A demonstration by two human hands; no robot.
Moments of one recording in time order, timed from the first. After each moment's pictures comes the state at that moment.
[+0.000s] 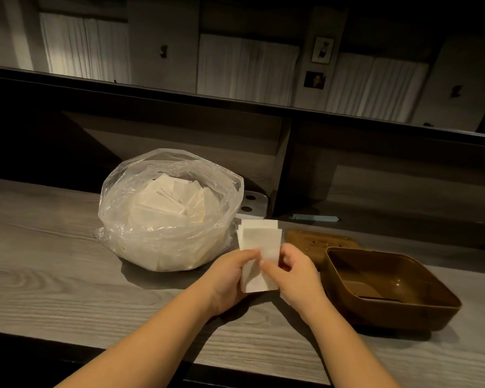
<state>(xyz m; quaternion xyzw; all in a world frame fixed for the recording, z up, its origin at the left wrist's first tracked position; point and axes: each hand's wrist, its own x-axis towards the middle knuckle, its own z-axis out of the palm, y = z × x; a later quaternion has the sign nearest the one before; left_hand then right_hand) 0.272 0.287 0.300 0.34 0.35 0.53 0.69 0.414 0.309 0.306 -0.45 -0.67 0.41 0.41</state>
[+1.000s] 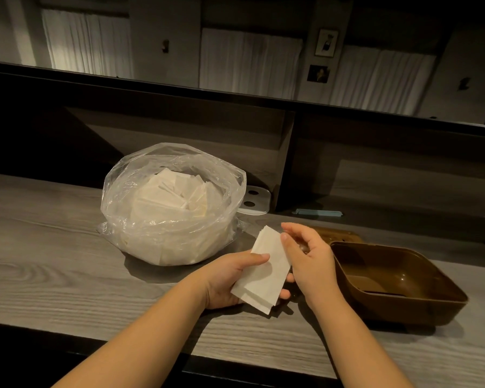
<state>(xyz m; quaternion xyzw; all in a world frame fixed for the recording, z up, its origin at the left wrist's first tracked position) 0.256 0.284 0.300 0.42 0.32 0.38 0.76 0.420 0.319 0.305 -0.44 -0.67 0.31 0.52</state>
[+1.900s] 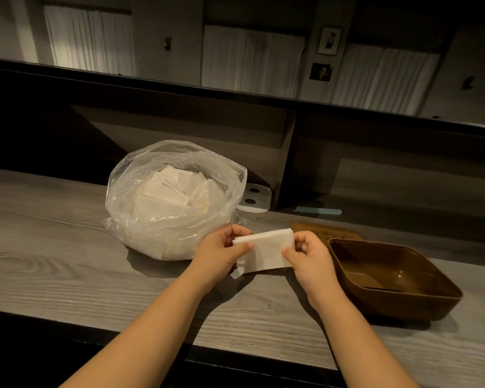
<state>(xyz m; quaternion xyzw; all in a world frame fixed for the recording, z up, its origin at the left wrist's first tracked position) 0.245 0.291 0.291 0.49 0.53 0.55 0.41 0.425 0.320 0.303 -0.49 -0.62 0.40 0.47</state>
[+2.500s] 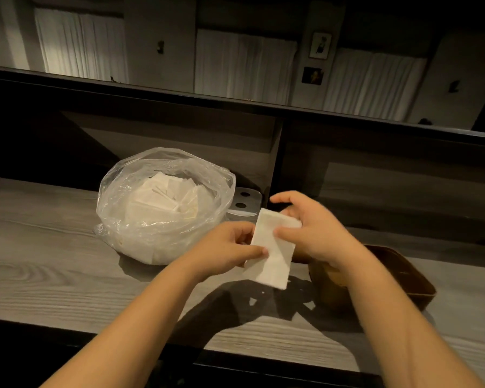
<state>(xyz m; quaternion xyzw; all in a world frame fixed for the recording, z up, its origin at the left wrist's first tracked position) 0.261 0.271 0.349 0.65 0.47 0.42 0.43 0.444 0.303 0.401 -0.44 -0.82 0.24 0.29</state>
